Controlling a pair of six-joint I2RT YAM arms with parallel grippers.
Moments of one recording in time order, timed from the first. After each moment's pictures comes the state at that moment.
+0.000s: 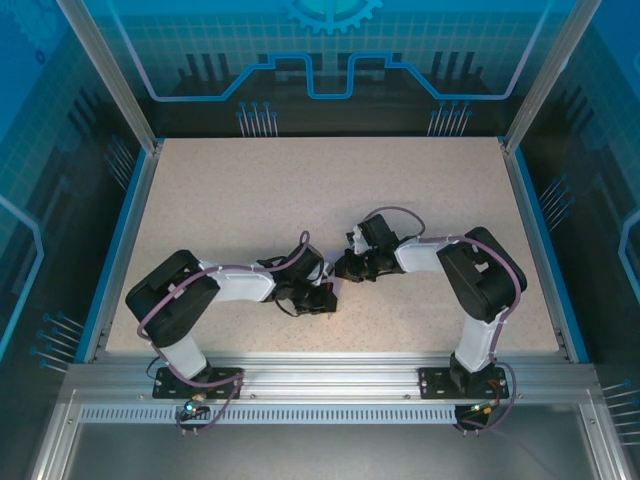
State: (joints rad) left arm -0.75 1.70 0.75 -0.09 0.51 -0.83; right arm 0.54 1.83 0.87 -0.07 -0.54 0.70
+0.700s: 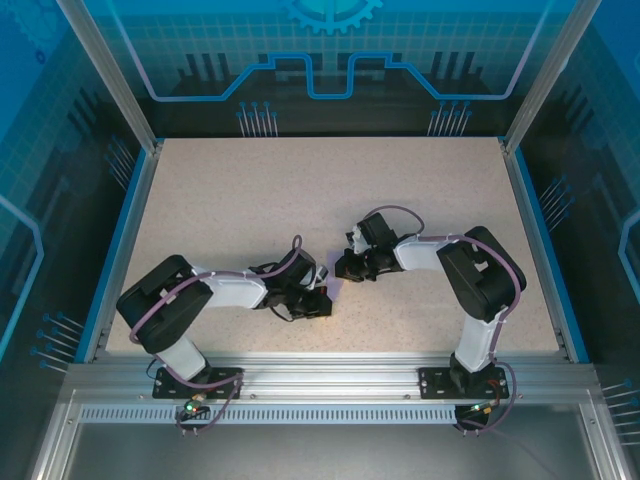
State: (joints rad) left arm -0.75 1.64 0.65 -0.02 0.52 -0.85; right arm 0.54 1.84 0.89 -0.12 -0.54 0.68
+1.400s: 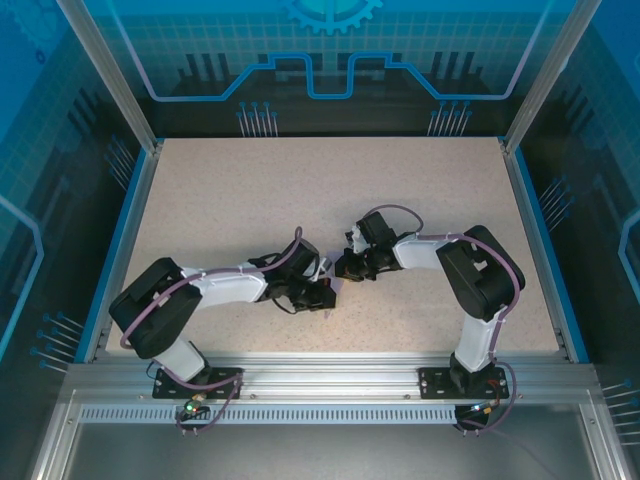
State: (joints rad) left arm -0.74 1.61 0.75 -0.14 0.52 -0.84; right arm 0.54 1.85 0.91 -0.15 -0.54 0.67
